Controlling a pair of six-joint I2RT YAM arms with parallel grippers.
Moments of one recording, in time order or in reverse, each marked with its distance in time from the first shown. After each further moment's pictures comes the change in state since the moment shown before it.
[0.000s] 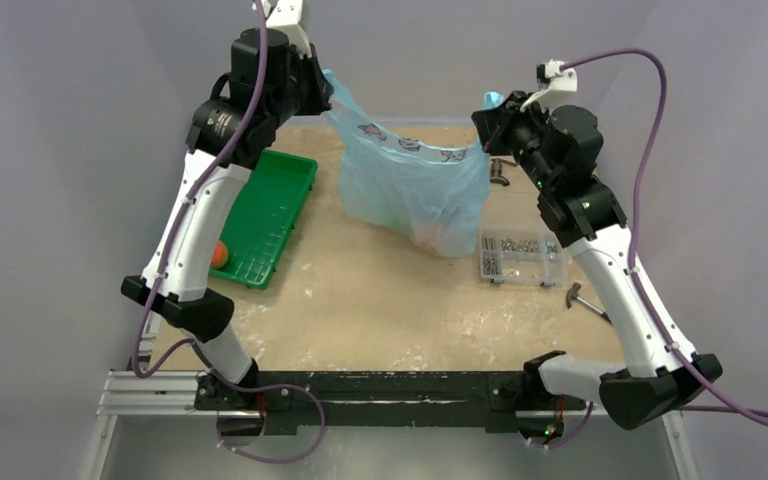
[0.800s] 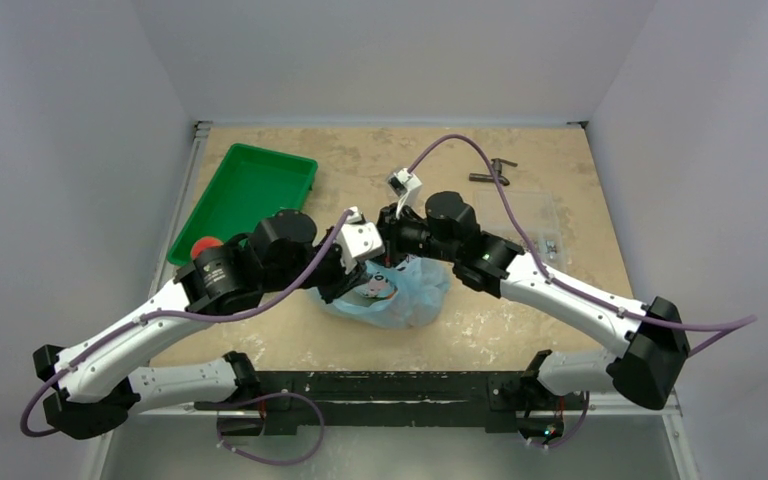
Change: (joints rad) left arm -0.536 -0.687 -1.003 0.071 0.285 0.441; right arm 0.516 0.050 -0.430 0.253 -0.297 0.191
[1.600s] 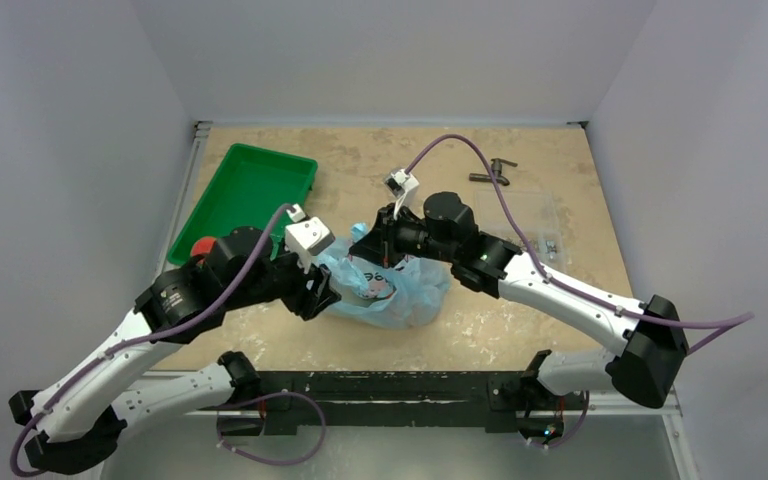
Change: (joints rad) left arm 0.160 -0.193 -0.113 -0.111 -0.014 -0.291; right arm 0.010 0.008 0.000 0.026 0.001 -0.023
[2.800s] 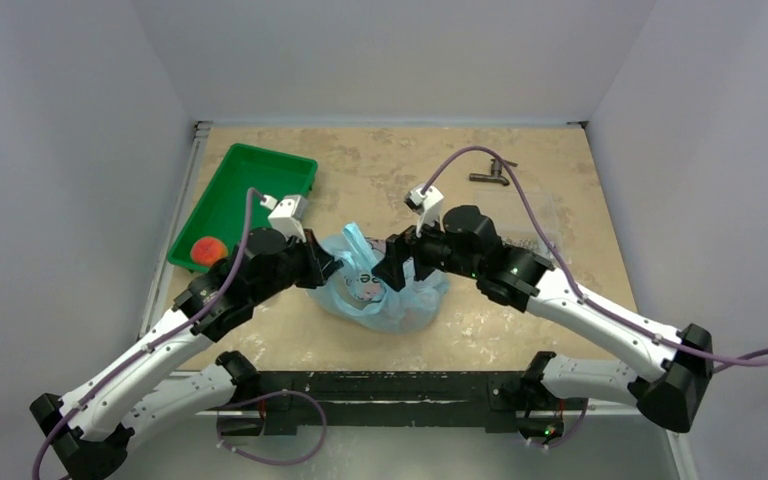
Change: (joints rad) left arm 0.099 -0.006 -0.277 0.375 -0.174 -0.507; right arm 0.001 -0.209 -0.063 -0.320 0.178 -0.202
